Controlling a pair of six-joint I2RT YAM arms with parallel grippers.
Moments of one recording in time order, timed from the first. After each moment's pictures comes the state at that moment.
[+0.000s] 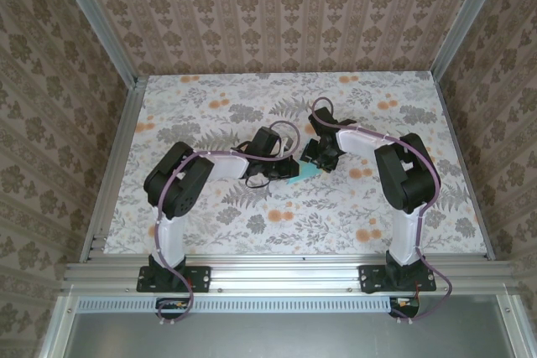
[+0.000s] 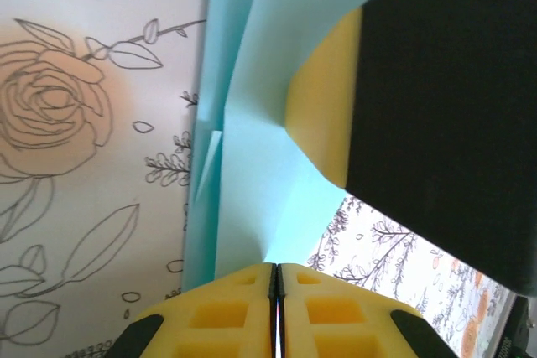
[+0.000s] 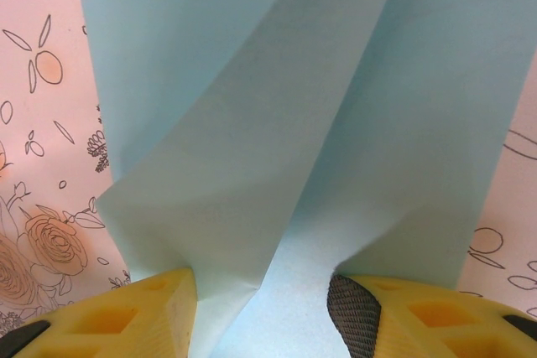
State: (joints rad) left arm -0.73 1.99 1.08 0.06 0.52 -0.67; right arm 0.39 1.97 1.27 -0.61 -0.11 0.84
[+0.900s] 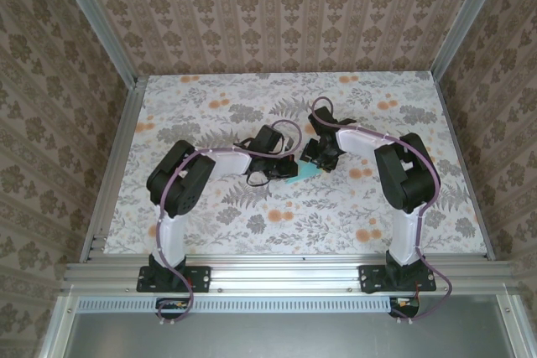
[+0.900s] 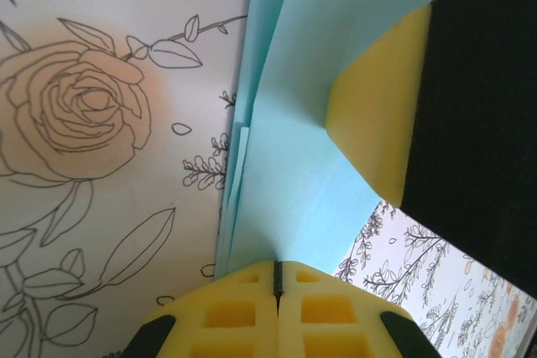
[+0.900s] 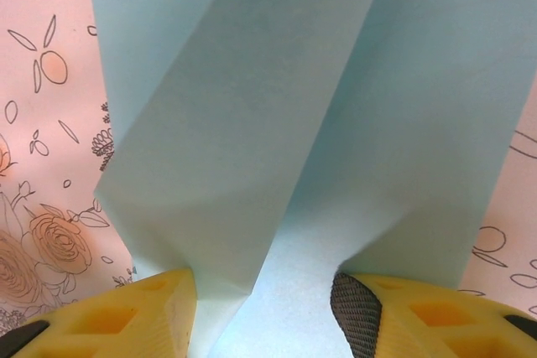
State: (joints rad) left arm -0.73 2.02 1.16 -0.08 0.48 -0.63; right arm 0.39 1.96 1.28 -0.62 -0.12 0.84
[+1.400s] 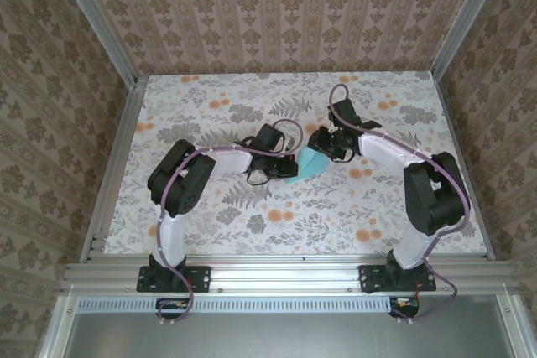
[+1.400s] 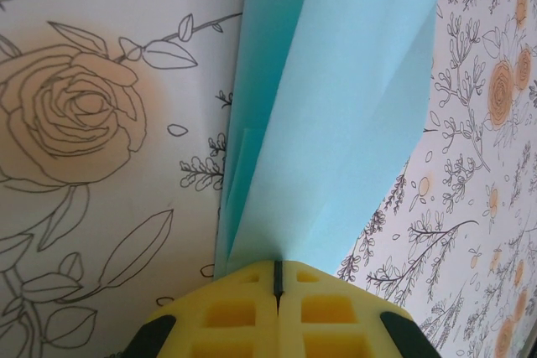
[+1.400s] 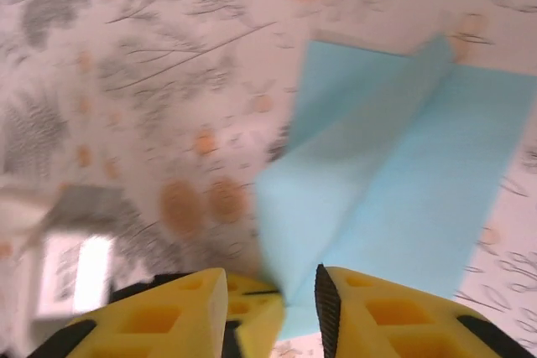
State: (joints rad) left arm -0.73 2.03 1.18 -0.12 0.49 -0.60; right arm 0.33 1.70 1.13 -0.39 -0.26 0.73
